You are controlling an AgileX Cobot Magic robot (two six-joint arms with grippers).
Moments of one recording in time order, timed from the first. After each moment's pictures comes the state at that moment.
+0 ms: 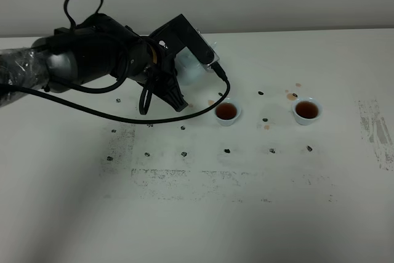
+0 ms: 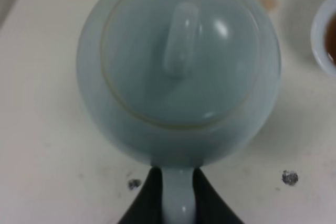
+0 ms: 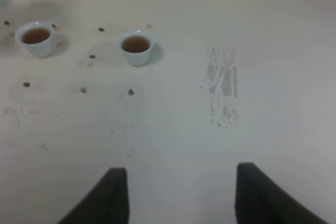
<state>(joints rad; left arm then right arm) -0.52 1.99 -1.44 0.21 0.40 0.30 -0.08 -0.01 -0.50 0.10 1.08 -0.12</state>
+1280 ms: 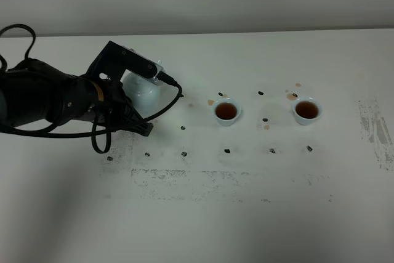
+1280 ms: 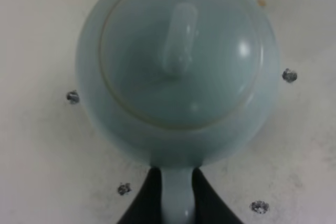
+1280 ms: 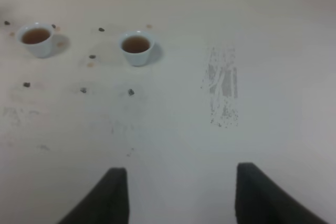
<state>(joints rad) -0.40 1.80 -1.01 0.14 0.18 0.05 -0.08 -0.01 -0.50 0.10 1.08 -0.12</state>
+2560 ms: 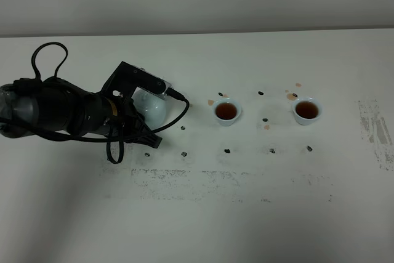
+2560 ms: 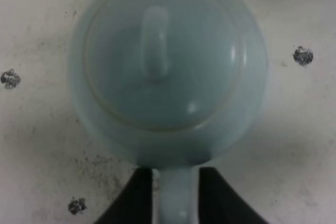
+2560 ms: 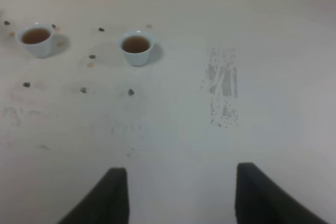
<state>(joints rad) -0.40 1.92 -1.01 0.11 0.10 0.04 -0.08 -0.01 -0.50 0.10 1.08 -0.12</state>
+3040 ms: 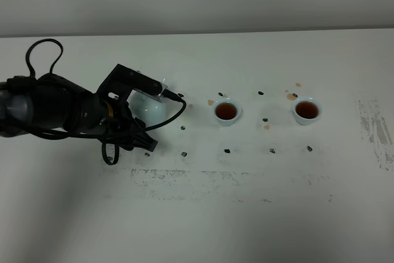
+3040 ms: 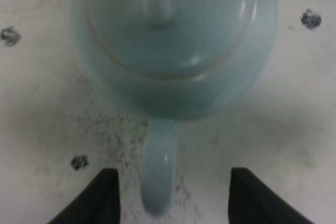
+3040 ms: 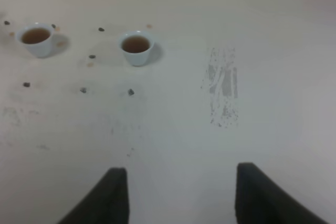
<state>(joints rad) -0.41 1.88 -1.01 0.11 0.22 0.01 -0.08 -0.01 -0.50 0.10 1.08 -0.12</state>
